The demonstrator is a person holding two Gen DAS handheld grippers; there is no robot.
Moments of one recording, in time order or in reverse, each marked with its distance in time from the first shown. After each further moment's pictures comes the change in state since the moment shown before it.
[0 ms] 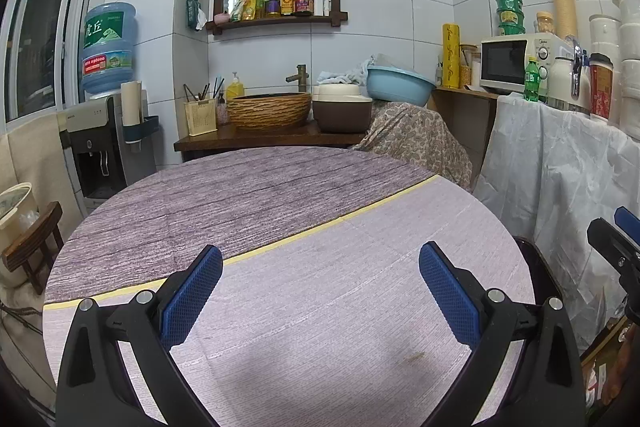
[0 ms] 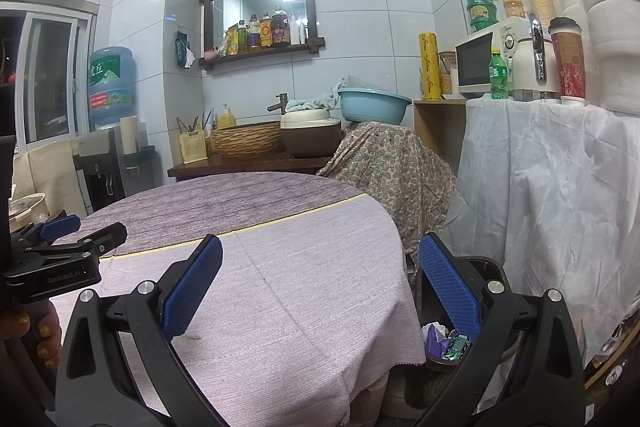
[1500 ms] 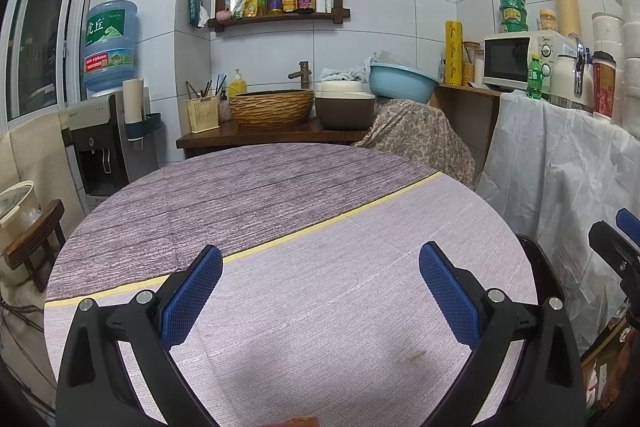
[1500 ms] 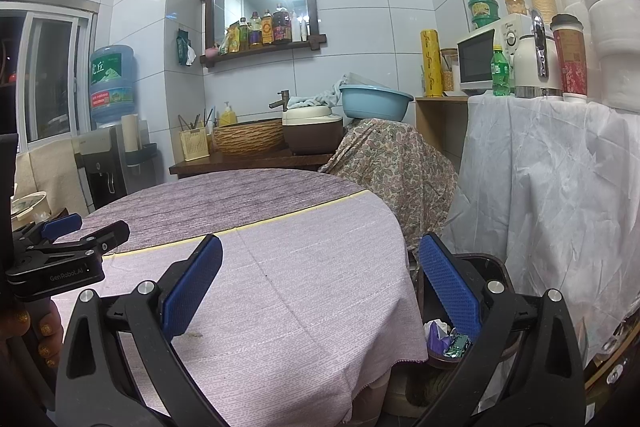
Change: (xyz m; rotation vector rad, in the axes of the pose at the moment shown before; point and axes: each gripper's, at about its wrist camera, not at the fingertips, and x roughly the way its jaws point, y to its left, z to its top) left arm 0.000 -0.005 0.001 -0.003 0.015 0.015; right arm 0.002 0.001 0.002 0.003 0.012 0.004
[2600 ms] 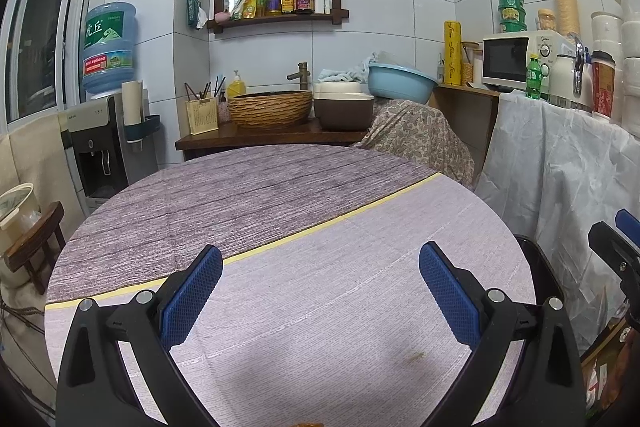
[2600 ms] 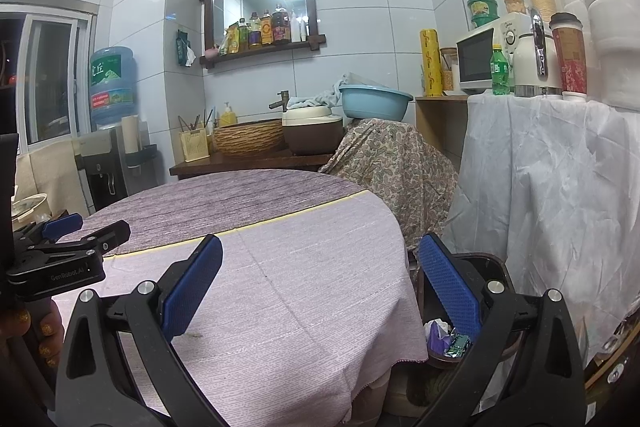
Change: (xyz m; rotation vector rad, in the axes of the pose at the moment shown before) left arm 0.000 -0.005 0.002 0.005 -0.001 0.003; right arm -0.001 -0.001 -0.001 0.005 -0.001 0.001
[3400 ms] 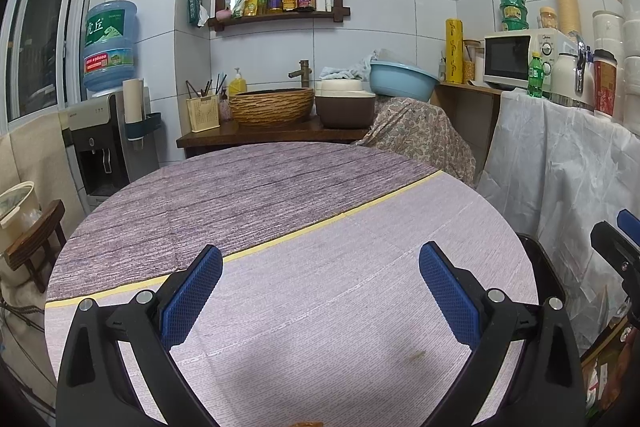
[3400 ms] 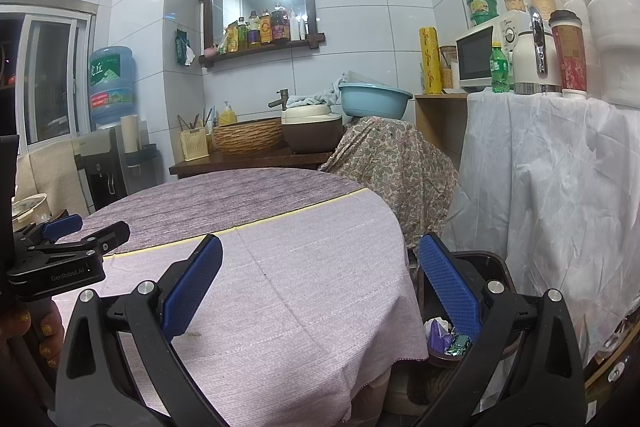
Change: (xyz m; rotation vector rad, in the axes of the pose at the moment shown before) left arm 0.002 -0.002 -0.003 -0.004 0.005 0.006; right arm 0.001 -0.001 -0.001 0.002 0.005 0.000
